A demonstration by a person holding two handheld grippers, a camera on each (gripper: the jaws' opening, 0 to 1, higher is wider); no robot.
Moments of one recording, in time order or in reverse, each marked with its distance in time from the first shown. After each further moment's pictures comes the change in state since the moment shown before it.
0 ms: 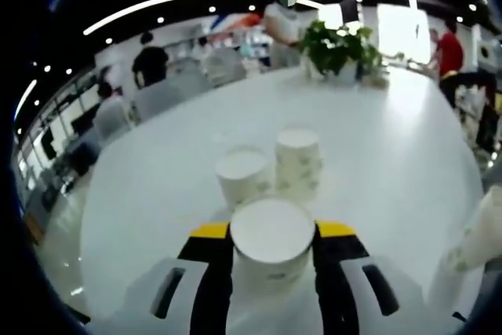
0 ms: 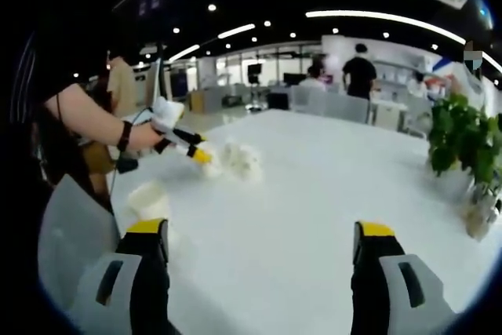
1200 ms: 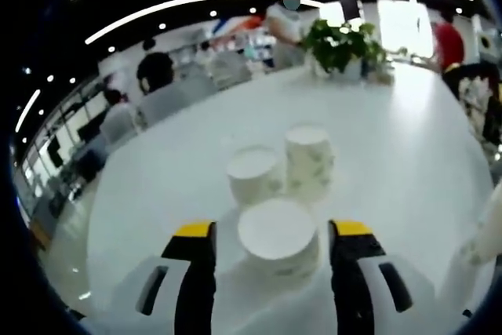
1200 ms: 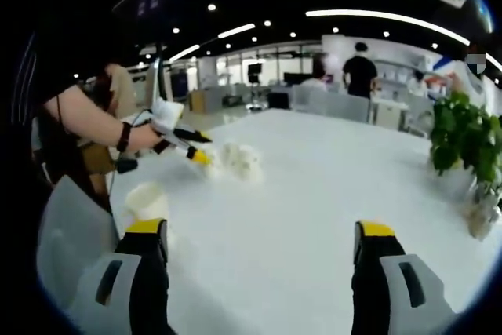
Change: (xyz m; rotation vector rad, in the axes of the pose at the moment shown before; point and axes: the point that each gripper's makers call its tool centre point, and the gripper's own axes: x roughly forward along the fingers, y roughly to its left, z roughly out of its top) left arm 0.010 0.012 -0.005 0.029 -0.002 0.037; right arm 0.007 -0.002 -0.001 0.004 0.003 0.005
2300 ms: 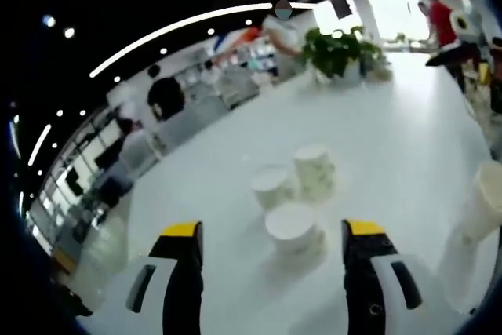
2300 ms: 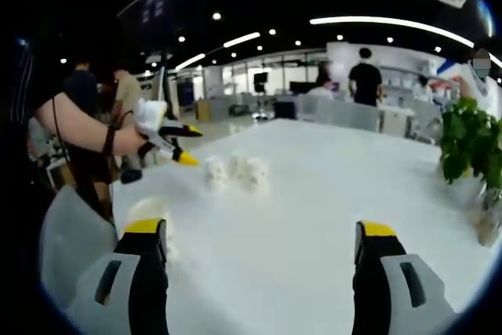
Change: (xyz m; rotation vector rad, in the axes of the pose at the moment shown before) left arm -0.054 0.010 0.024 0.133 -0.053 0.103; right arm 0.019 0.008 0.017 0.003 -0.053 0.038
